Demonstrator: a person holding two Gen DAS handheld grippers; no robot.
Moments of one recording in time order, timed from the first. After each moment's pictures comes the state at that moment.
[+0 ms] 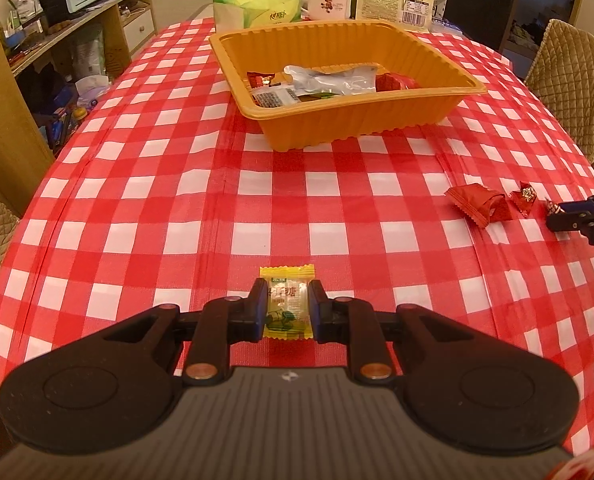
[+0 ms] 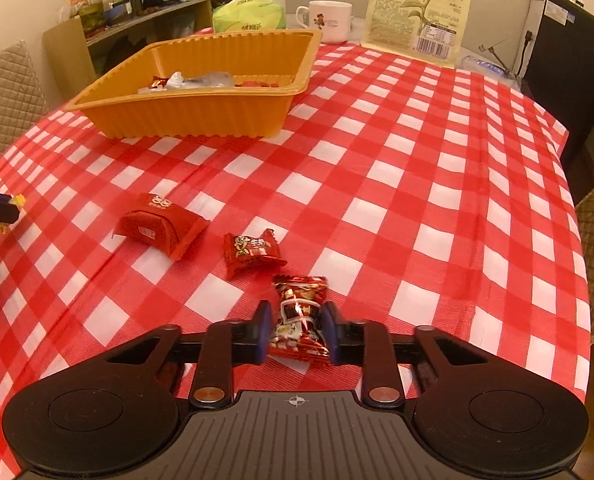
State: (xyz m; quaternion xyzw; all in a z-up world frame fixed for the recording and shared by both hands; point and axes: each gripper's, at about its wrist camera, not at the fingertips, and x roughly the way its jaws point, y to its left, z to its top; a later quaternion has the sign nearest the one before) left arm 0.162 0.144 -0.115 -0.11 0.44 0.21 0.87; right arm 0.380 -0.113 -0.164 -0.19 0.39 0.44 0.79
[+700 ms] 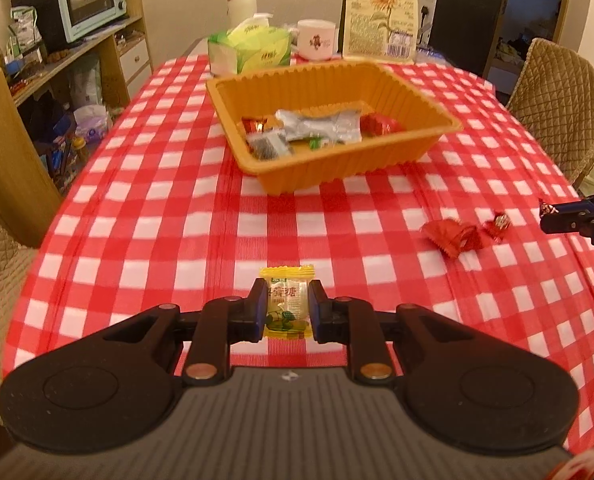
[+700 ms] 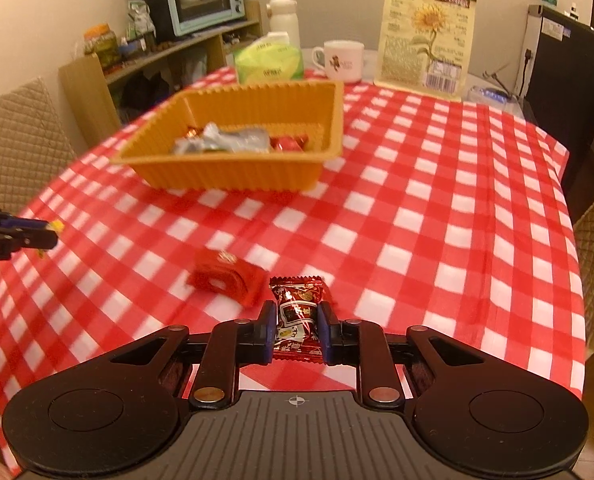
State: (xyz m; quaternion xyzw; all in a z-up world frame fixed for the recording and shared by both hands) left arm 0.154 0.140 -0.075 -0.10 0.40 0.20 0.89; right arm 0.350 -0.109 -0.109 -0.14 0.37 0.46 0.79
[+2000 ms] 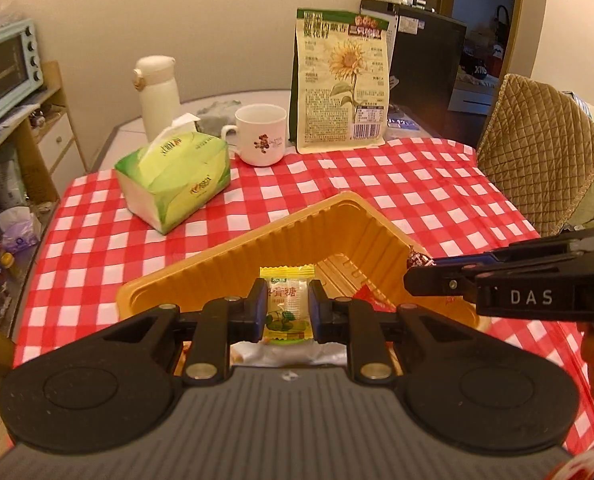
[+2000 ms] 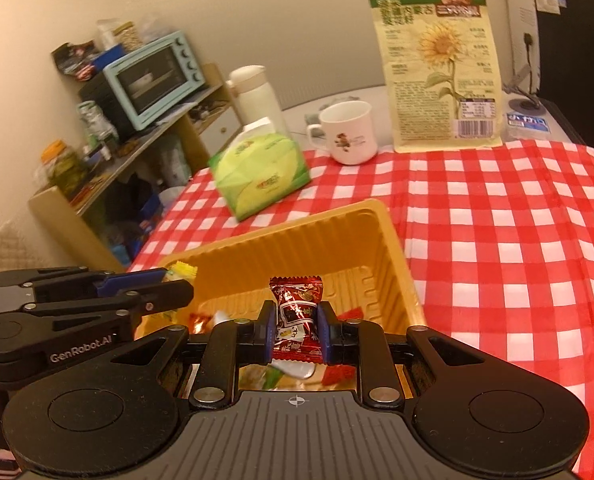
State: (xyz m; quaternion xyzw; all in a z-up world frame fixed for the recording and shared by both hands) left arm 0.374 0.238 -0.037 -0.06 0.36 0.10 0.92; right arm 0.467 0.064 -0.063 0.01 0.40 0.43 0.81
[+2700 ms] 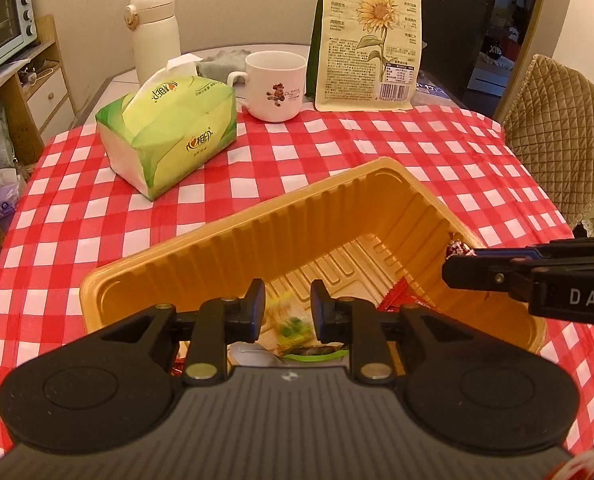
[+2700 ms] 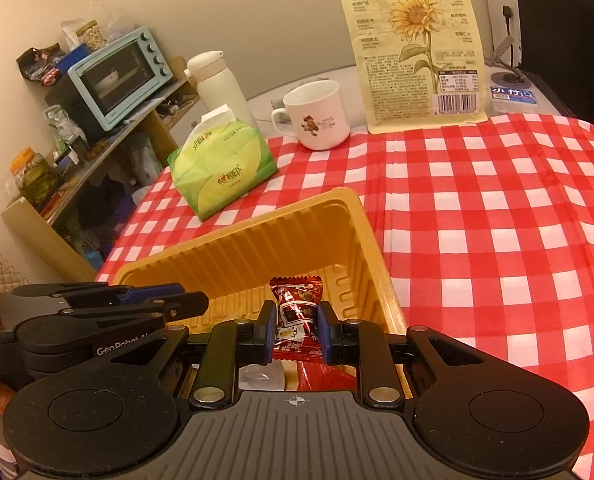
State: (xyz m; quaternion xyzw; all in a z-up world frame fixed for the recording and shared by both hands) left arm 0.415 0.267 -0.085 -0.09 0.41 0.10 0.90; right arm 0.497 0.078 -0.089 0.02 0.42 0.40 0.81
